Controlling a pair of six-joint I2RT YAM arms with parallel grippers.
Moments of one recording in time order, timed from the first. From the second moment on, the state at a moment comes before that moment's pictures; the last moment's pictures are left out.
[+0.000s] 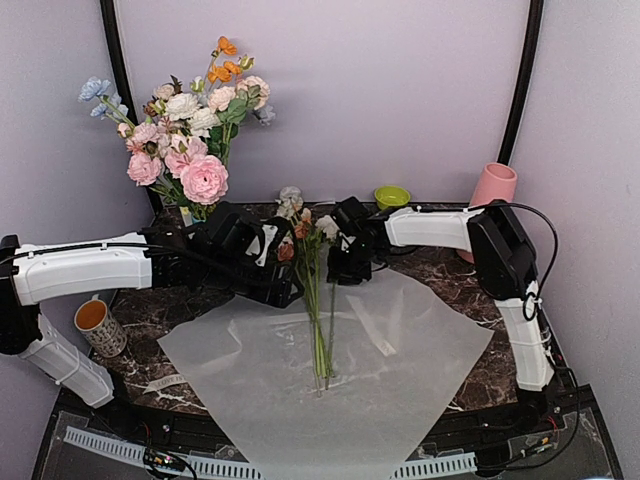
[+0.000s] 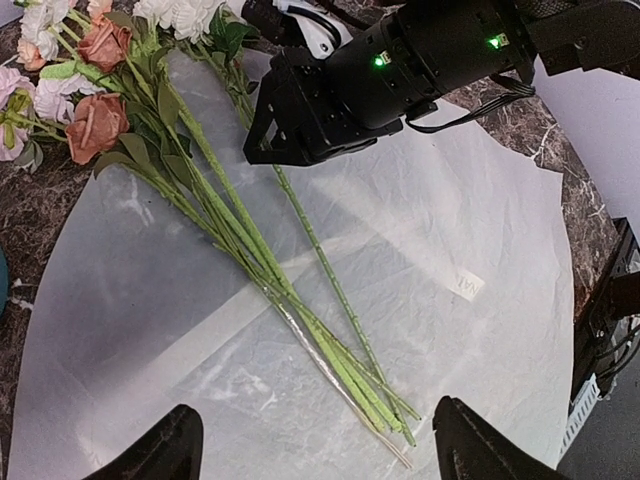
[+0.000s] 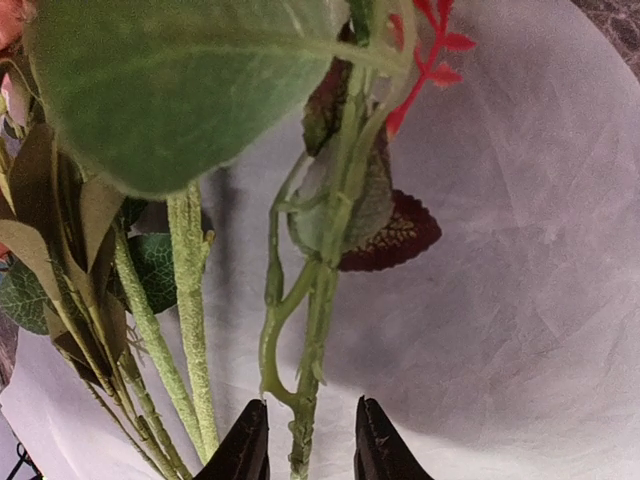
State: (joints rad) left arm -0.93 1.43 1.10 -0.47 -0.04 -0.47; right arm 0.73 2.26 1.77 -0.61 -0.14 0.74
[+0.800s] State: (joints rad) left arm -0.90 1.52 1.11 -0.43 -0.12 -0.48; right arm 0.71 2.18 1.77 -0.67 -0.12 0.74
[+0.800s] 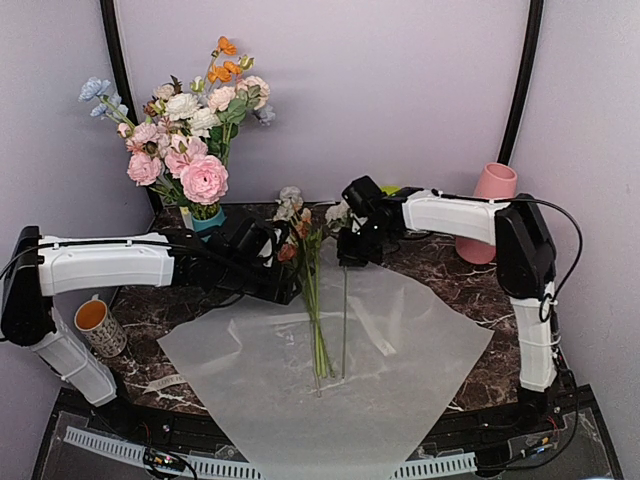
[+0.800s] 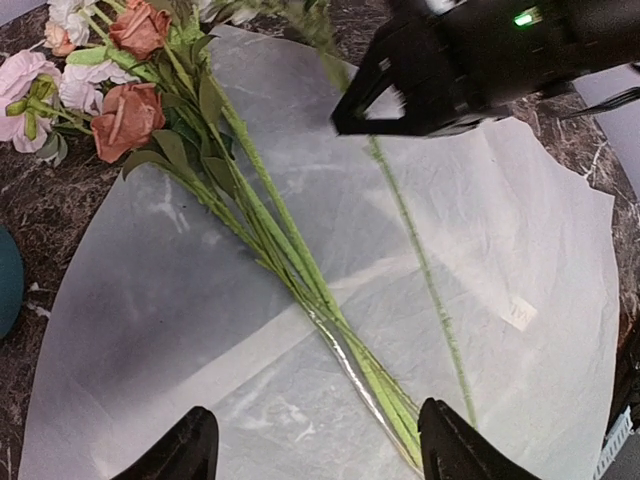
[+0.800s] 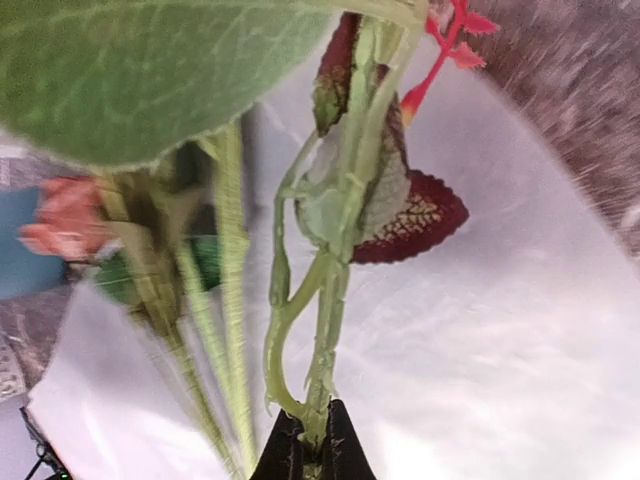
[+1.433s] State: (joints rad) left arm -0.81 1.76 1.31 -0.40 -0.01 -0.52; right arm 0.57 1.62 1.87 -0.66 0.26 0.33
